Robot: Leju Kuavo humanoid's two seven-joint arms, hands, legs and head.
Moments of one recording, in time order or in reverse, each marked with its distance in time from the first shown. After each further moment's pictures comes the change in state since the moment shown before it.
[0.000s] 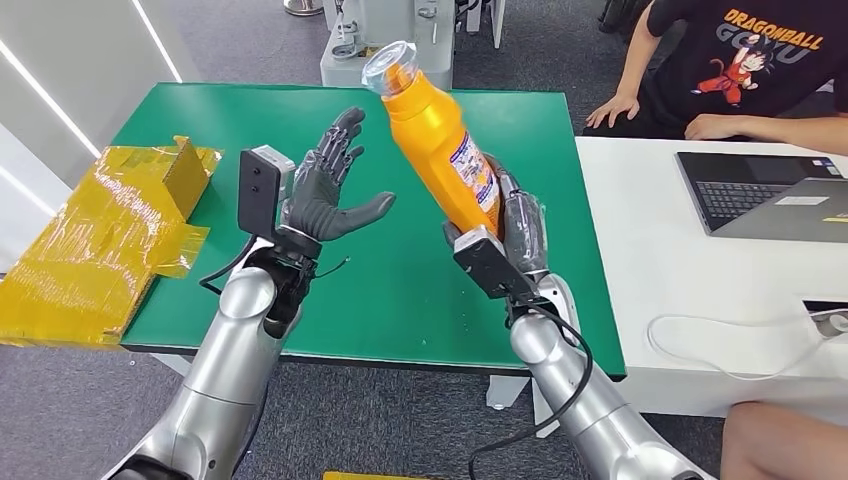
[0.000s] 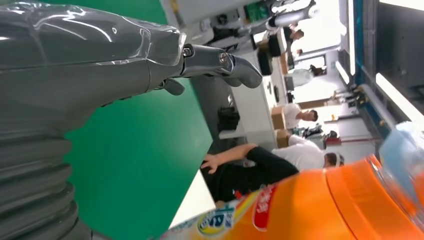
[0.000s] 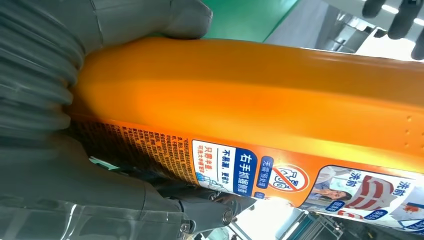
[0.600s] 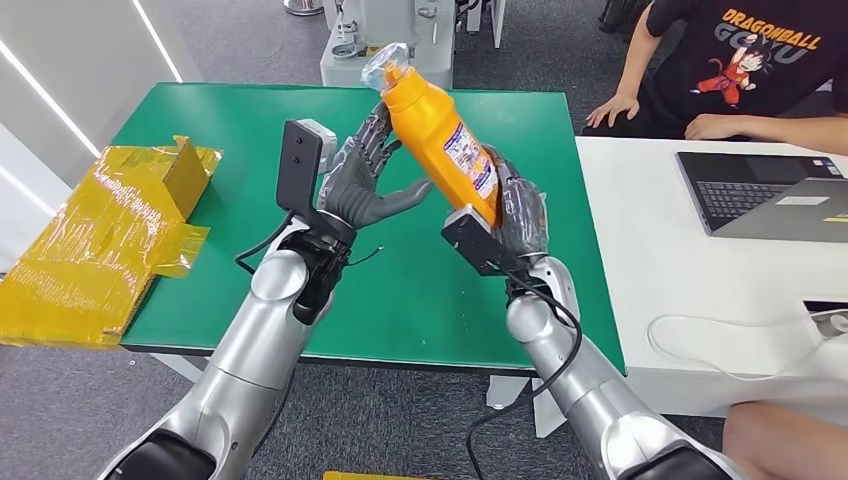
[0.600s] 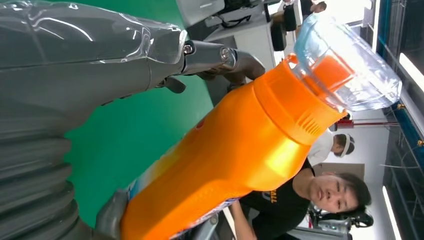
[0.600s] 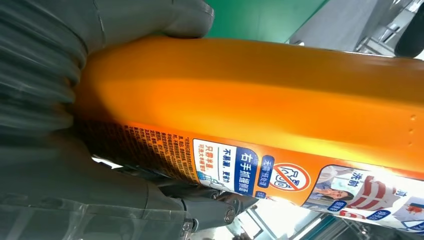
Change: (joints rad) left arm -0.098 -0.072 -0.070 0.112 0.061 0.043 0.046; right arm -0.104 0.043 -0.034 0.192 0.096 -0.040 0.049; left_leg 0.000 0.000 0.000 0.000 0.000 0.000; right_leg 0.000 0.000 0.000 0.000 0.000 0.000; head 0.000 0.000
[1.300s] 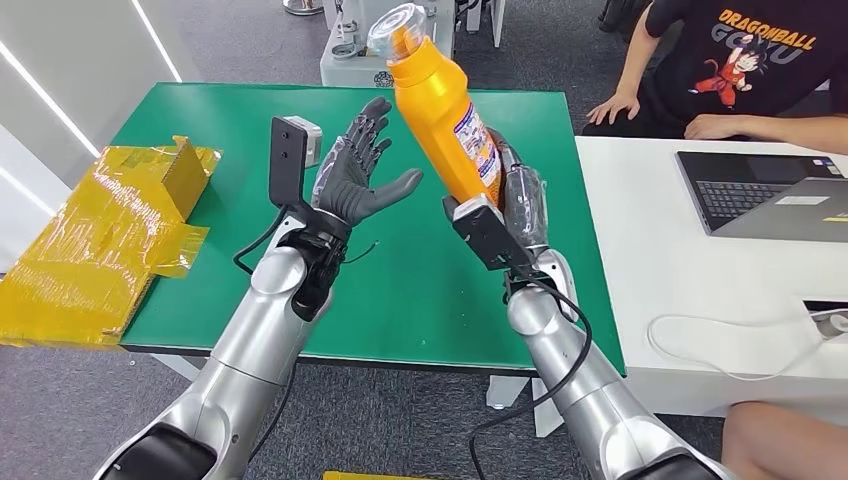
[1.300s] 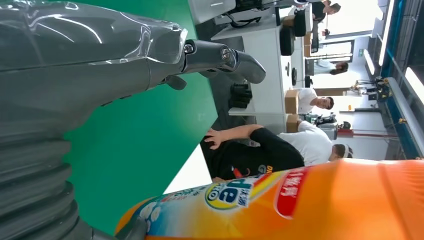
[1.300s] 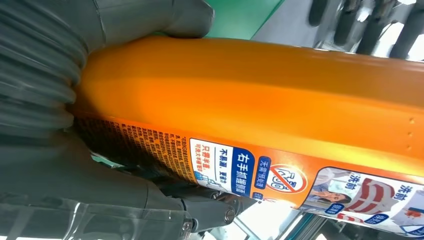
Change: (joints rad) left arm -0.009 0.013 0.022 0.055 0.038 0.043 -0.038; right arm 0.034 0.027 -0.071 -0.115 -0.054 0.092 -0.083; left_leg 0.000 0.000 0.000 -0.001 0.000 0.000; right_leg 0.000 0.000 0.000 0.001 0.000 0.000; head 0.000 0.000
